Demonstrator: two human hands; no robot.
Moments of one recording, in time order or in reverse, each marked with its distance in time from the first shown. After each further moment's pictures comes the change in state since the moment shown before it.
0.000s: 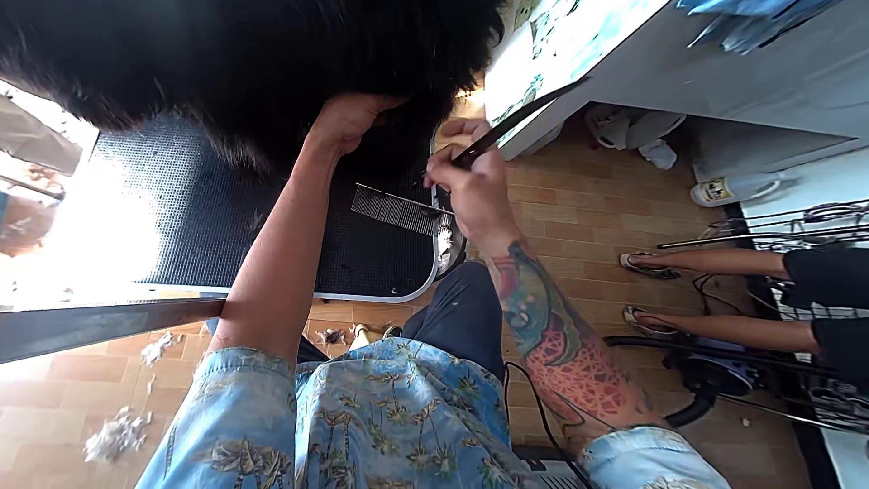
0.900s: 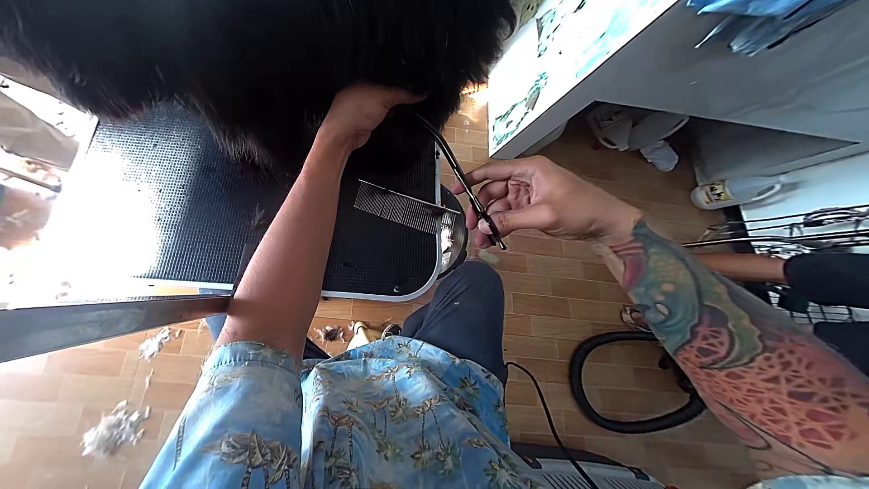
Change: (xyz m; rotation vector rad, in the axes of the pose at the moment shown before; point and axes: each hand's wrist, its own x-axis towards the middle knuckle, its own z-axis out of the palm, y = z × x) left_hand 0.009 -0.006 0.002 0.123 0.053 0.028; right_hand 0.007 -0.030 -0.087 -0.047 -0.677 0.342
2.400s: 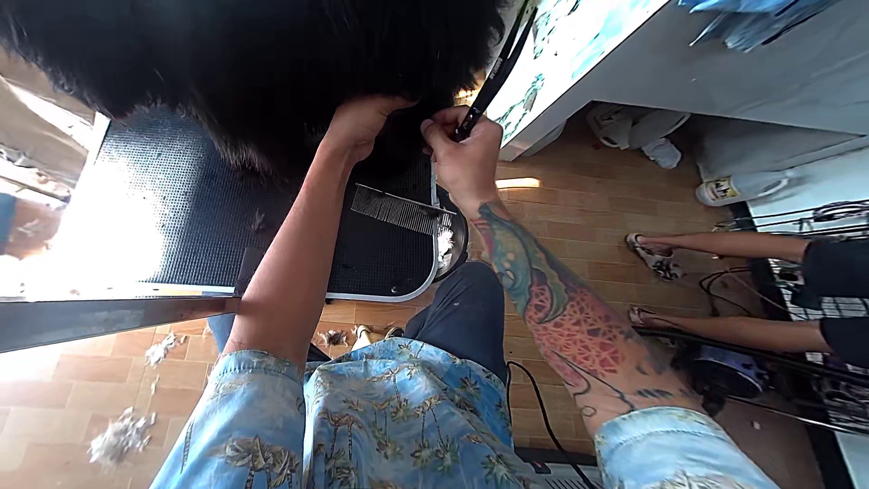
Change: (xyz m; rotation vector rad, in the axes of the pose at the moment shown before) left_hand -0.006 -0.005 0.011 -0.160 0.008 -0.041; right_hand 0.113 0.024 0.040 -0.090 1.006 -0.352
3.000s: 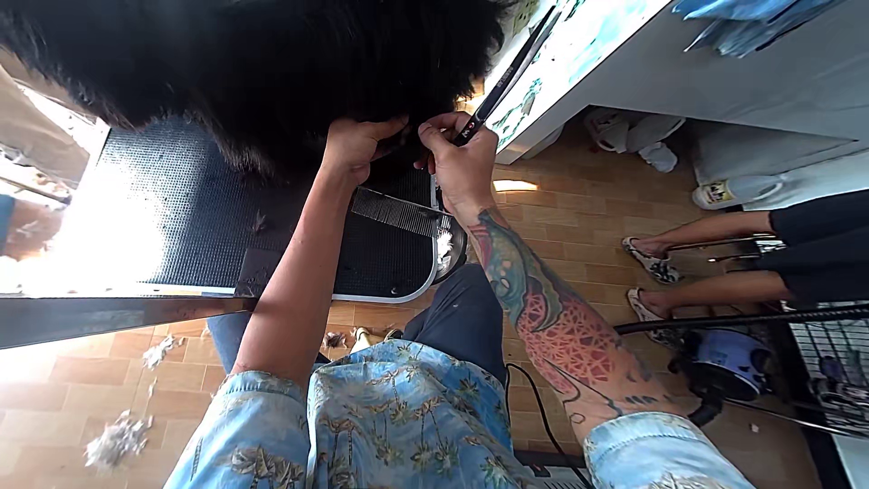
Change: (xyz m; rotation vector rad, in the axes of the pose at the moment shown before) left_hand -0.027 -0.009 0.001 -0.217 0.125 -0.080; right_hand -0.009 -0.013 0.007 0.233 -0.001 0.103
